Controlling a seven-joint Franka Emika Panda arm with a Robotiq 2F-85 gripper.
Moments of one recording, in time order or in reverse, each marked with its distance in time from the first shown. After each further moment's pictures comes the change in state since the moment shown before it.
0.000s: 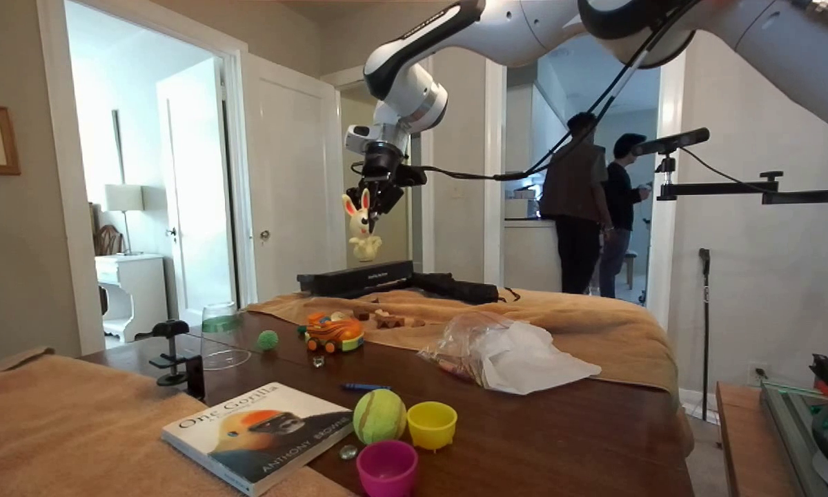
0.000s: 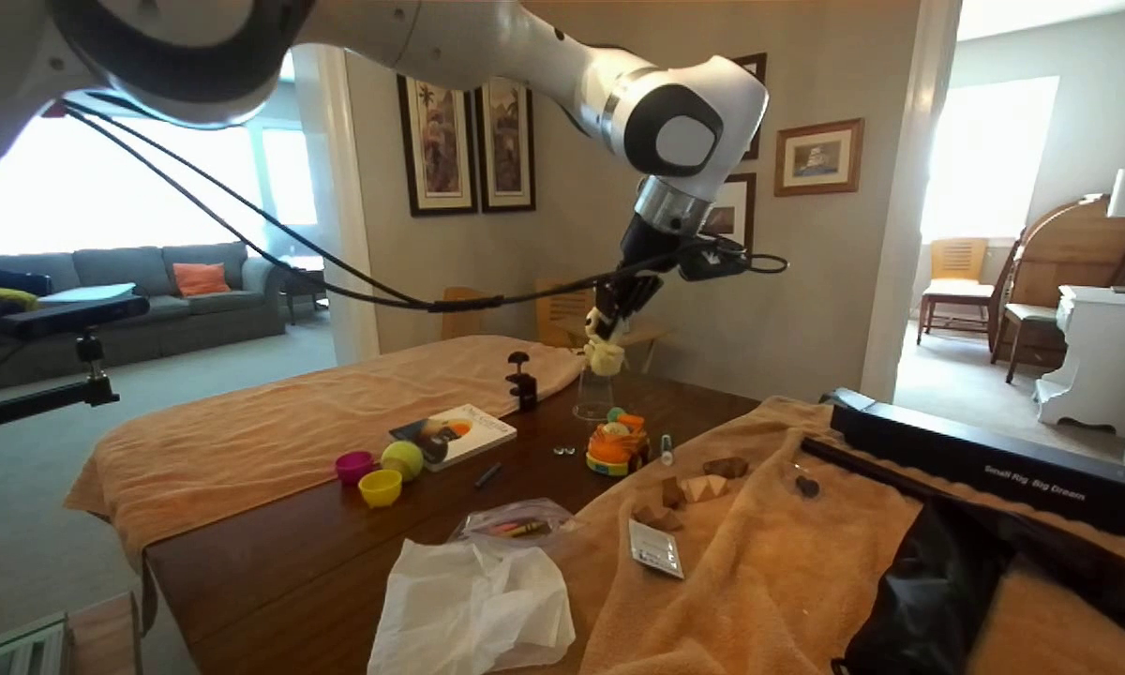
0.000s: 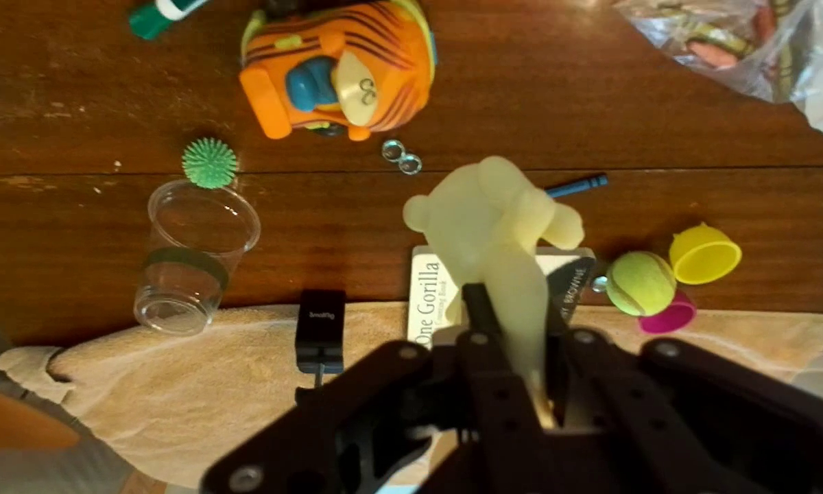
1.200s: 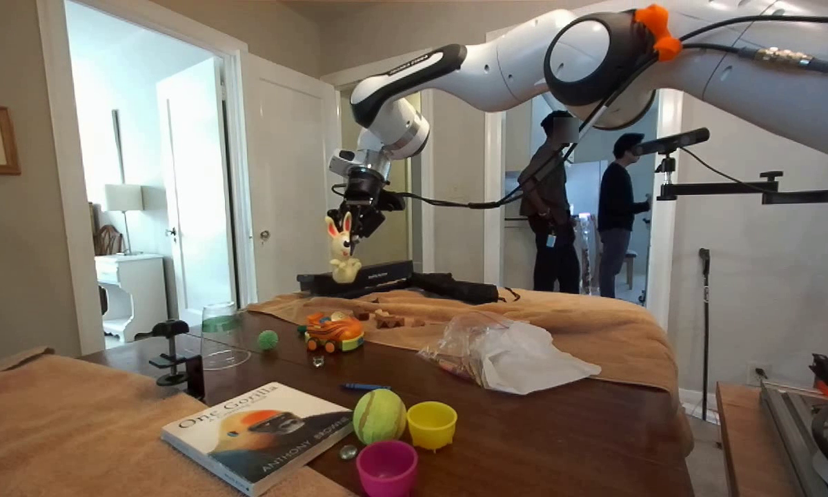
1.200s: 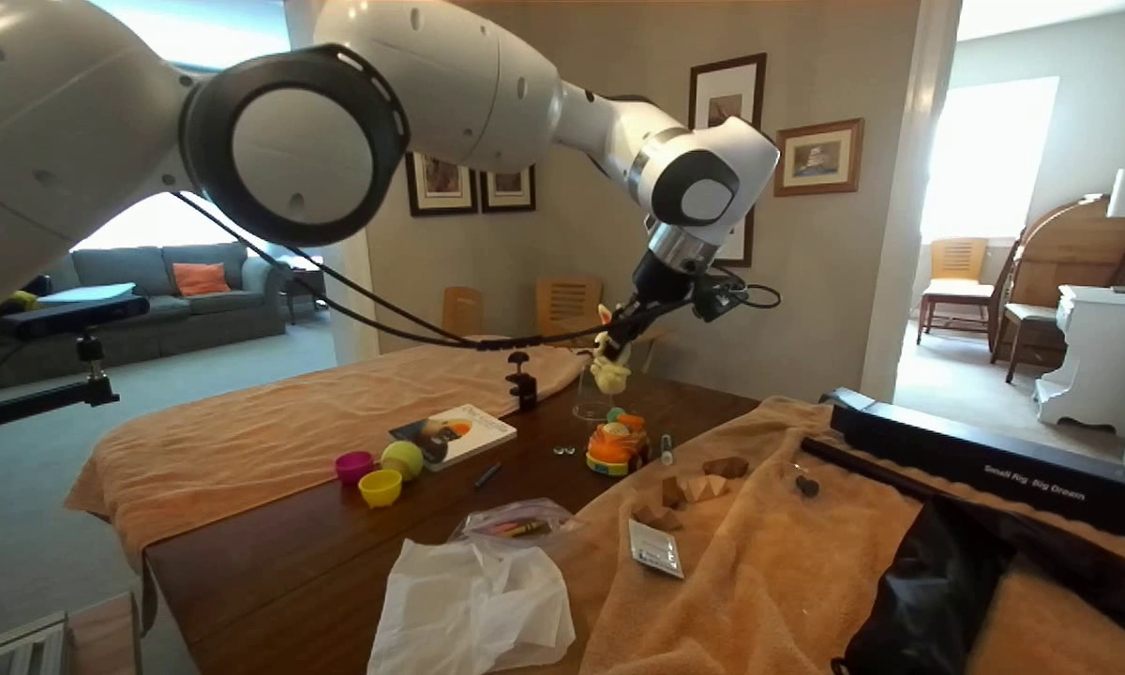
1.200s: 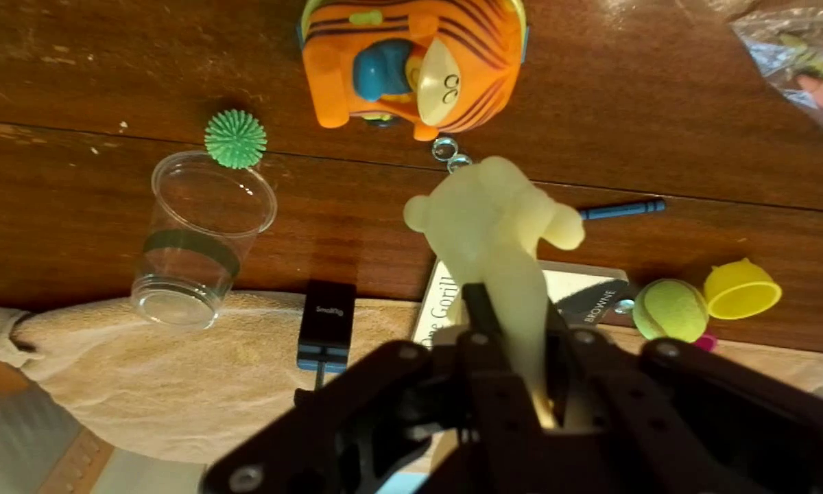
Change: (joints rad) arm -0.042 0.261 0.109 0.312 -0.032 -0.074 -0.067
